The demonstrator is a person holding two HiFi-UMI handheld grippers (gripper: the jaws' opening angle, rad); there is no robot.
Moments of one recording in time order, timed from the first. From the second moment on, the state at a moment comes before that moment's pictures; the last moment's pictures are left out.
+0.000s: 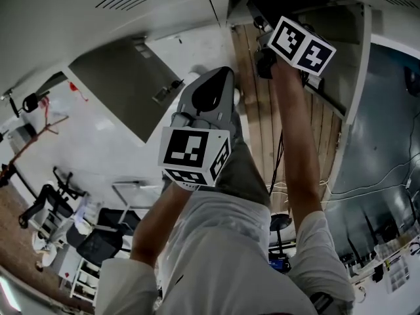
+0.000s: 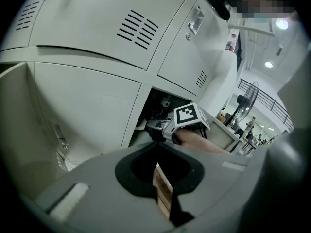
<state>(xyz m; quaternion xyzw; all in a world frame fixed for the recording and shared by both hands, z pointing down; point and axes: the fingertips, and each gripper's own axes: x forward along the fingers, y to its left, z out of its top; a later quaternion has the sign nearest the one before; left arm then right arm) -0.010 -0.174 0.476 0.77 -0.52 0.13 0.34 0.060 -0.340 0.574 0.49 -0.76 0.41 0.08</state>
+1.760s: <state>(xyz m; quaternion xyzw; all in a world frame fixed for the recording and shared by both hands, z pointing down) -0.021 -0.174 0.481 0.77 -0.52 0.14 0.35 0.077 -0.351 0.604 0.54 -0.75 0.39 0.04</state>
